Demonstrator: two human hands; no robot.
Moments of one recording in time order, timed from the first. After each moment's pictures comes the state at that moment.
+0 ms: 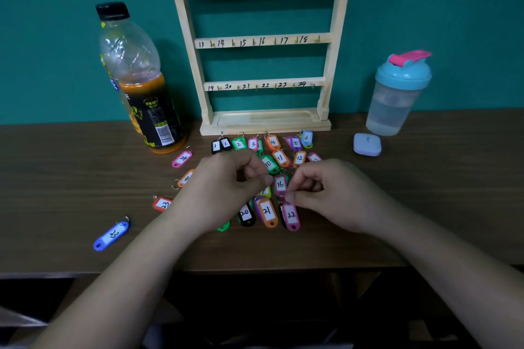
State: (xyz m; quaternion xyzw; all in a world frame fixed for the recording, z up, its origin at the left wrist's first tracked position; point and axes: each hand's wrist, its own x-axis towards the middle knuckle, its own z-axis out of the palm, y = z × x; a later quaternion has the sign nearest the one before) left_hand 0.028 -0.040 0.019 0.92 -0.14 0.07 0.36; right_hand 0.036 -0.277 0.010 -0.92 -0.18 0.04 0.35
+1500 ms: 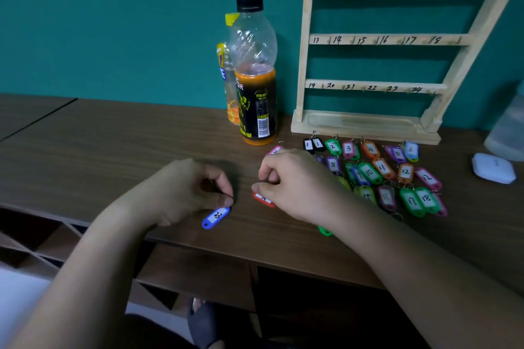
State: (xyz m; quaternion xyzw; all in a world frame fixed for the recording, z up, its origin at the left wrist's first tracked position) left_hand -0.009 0.159 0.029 0.95 -0.02 -0.06 0.29; right_hand 0.059 -0.067 0.006 -0.91 -0.31 -0.03 0.27
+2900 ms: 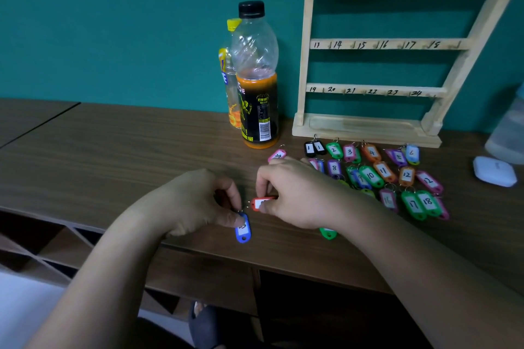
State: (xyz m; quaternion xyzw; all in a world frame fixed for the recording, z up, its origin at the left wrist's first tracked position) left_hand -0.013 0.141 0.033 0.96 0.02 -0.10 0.26; right_hand 0.053 -0.066 0.021 -0.91 -0.38 0.04 0.14
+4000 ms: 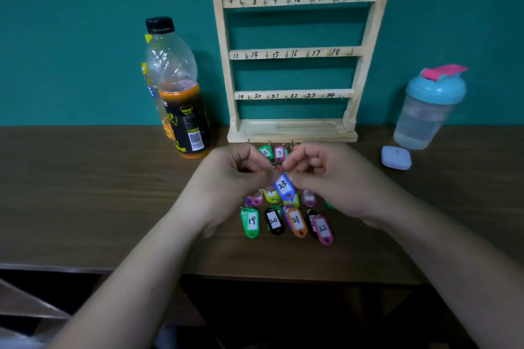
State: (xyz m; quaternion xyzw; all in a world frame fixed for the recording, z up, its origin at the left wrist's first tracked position) left_hand 0.021 -0.013 0.037 0.80 -0.06 0.03 0.60; right_hand 0.048 -0.228 0.041 -0.84 -0.21 0.05 0.49
